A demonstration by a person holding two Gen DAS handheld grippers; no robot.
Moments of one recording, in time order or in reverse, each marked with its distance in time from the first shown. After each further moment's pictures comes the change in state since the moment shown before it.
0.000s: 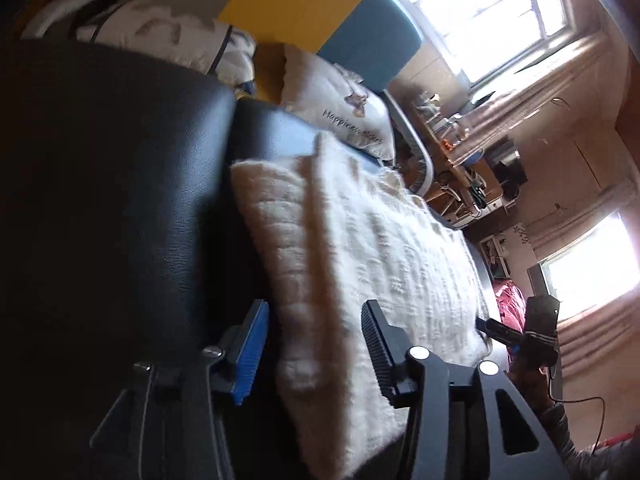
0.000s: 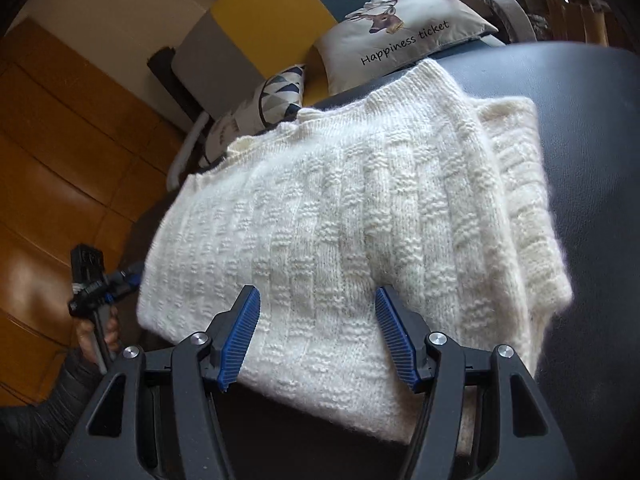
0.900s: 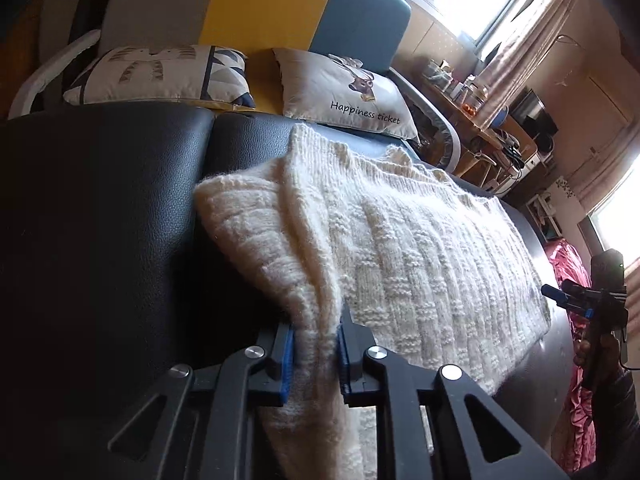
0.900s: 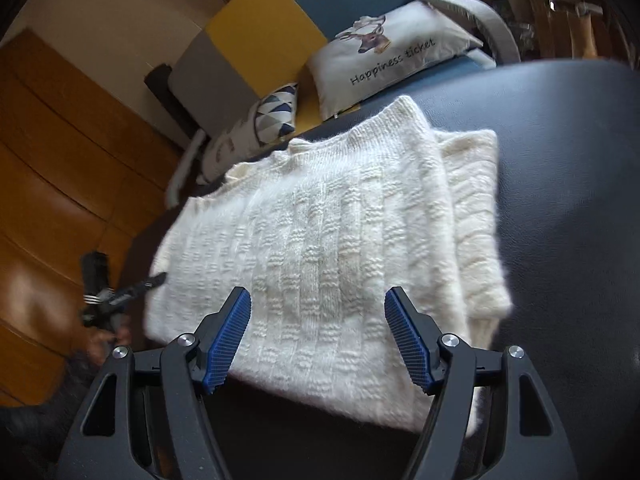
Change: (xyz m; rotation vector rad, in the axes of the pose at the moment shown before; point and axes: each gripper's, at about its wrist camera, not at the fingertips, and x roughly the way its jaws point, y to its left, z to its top) left arm 0.021 -0.053 -0.005 0.191 -0.011 0.217; right arm -0.048 -0.030 0.009 0.085 -0.069 0.036
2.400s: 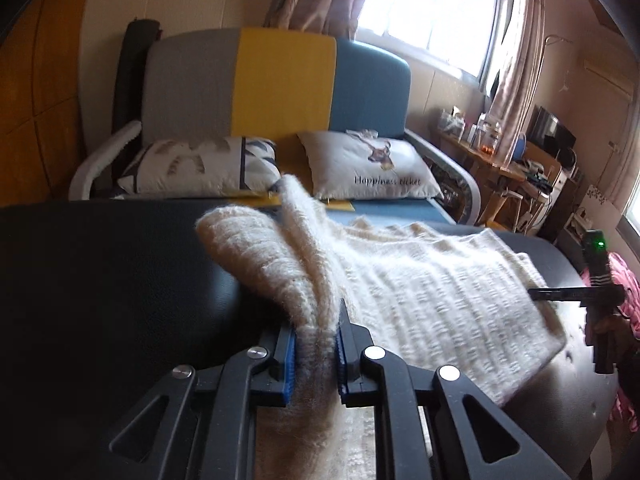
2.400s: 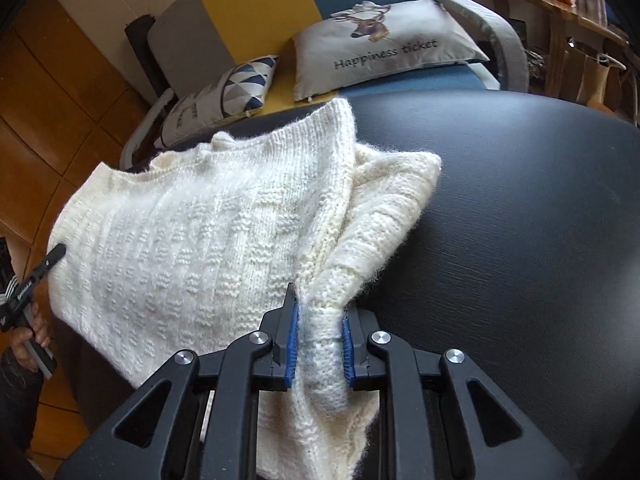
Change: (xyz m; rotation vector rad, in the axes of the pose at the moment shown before) left arm -0.070 -0.043 -0.007 0.107 -0.298 0.215; right arm 0.071 0.000 0.041 -0.194 0.090 -0.167
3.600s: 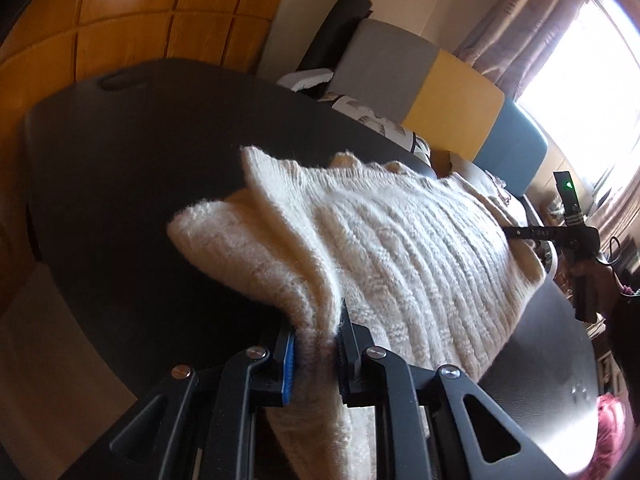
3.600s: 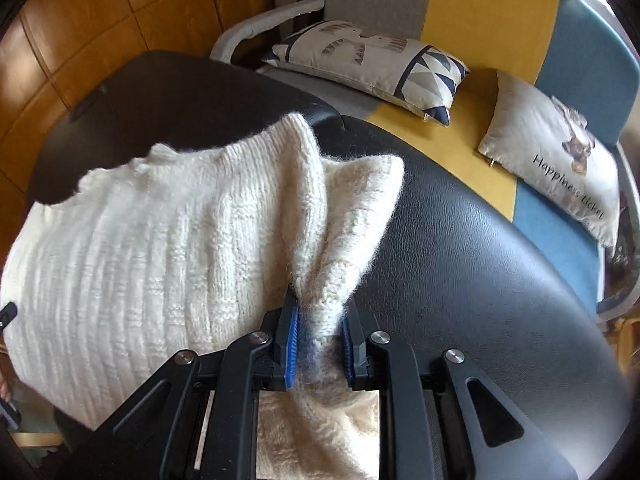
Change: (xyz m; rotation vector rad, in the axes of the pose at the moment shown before) left arm -0.157 0.125 -0.194 -0.535 0.005 0.273; right arm 0.147 0.298 0.061 -0.618 0.188 -0.077
